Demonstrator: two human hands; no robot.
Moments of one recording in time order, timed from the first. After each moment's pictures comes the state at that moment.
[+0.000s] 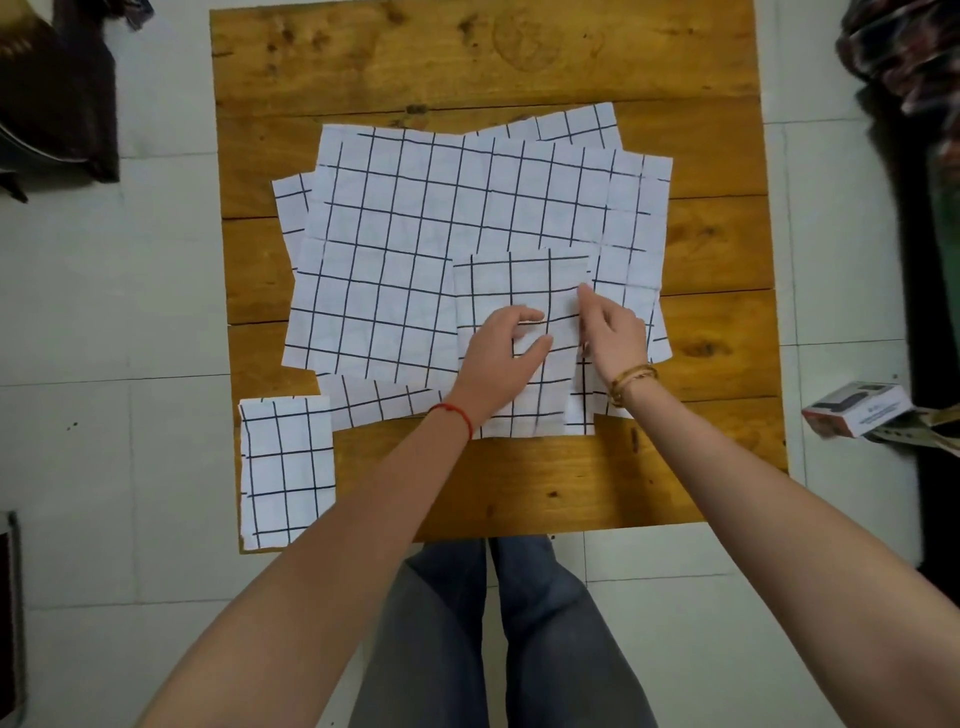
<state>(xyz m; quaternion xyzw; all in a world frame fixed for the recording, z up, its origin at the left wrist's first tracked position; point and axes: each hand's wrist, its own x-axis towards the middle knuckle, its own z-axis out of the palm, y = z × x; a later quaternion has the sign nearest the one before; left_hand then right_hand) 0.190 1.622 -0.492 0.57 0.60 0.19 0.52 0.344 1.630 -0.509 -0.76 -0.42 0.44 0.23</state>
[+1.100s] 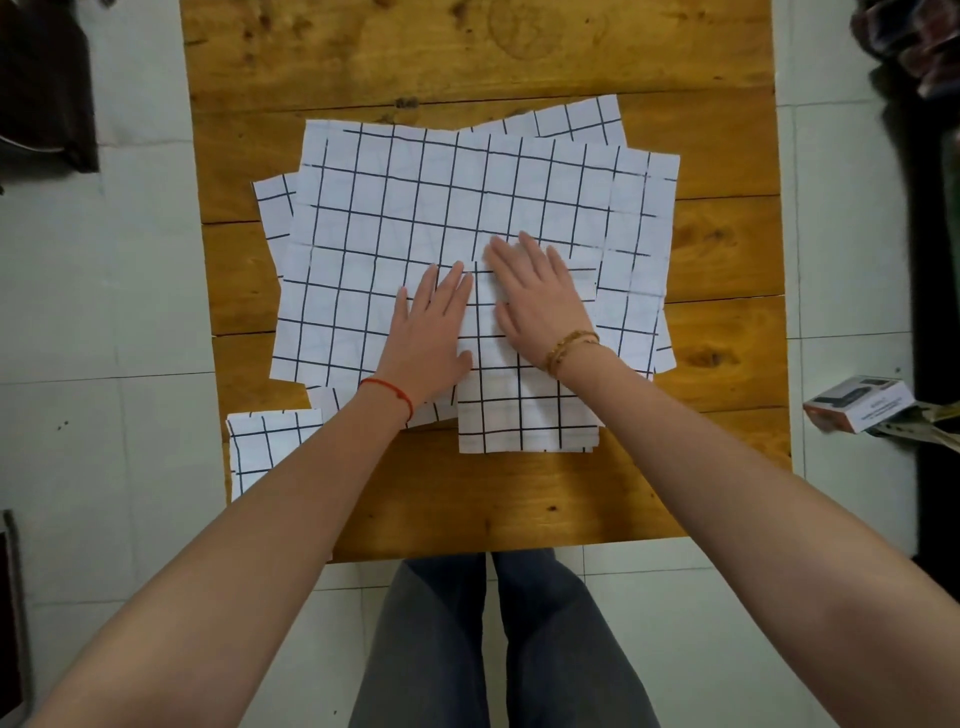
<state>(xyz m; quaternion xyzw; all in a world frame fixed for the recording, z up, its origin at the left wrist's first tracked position) 0.126 1.664 -0.526 0.79 0.55 -0.14 0.22 0.295 1.685 -0.523 -0.56 -0.80 0.18 -0.07</state>
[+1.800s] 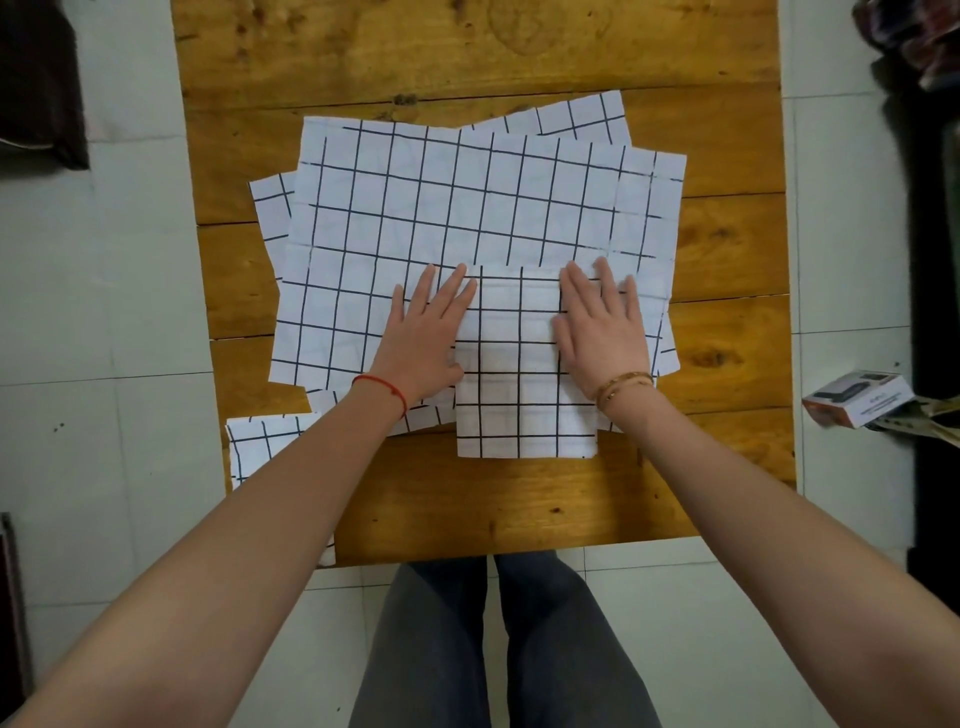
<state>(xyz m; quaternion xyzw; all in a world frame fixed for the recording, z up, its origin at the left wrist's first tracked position) 0.112 1.670 -0.537 0.81 0.51 -0.16 0.23 0.343 1.649 -0.535 -0.66 -0.73 0.15 -0.12</state>
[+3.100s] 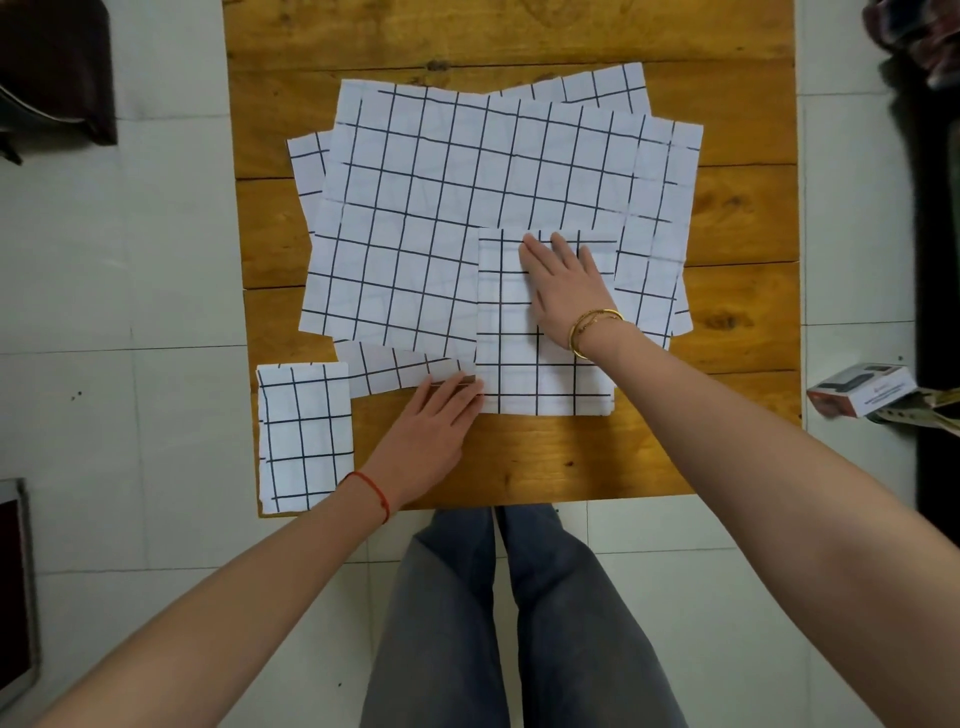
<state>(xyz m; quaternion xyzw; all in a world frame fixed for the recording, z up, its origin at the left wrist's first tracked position) 0.072 1.516 -0.517 0.88 0.41 -0.16 0.21 0.297 1.655 -0.525 -0.57 -0.77 0.23 -0.14</state>
